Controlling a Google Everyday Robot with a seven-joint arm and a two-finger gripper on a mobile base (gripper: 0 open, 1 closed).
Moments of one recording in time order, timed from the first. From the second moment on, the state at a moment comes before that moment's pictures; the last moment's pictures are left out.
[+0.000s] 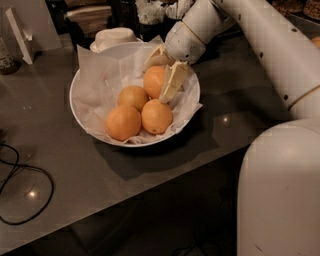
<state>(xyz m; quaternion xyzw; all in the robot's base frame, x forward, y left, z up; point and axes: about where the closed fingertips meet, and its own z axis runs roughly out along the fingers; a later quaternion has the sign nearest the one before) 0.621 0.012 0.894 -0.78 0.52 0.25 0.24</state>
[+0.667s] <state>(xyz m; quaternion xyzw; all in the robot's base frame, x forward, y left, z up) 0.622 0.008 0.897 -0.78 0.53 0.25 0.24</state>
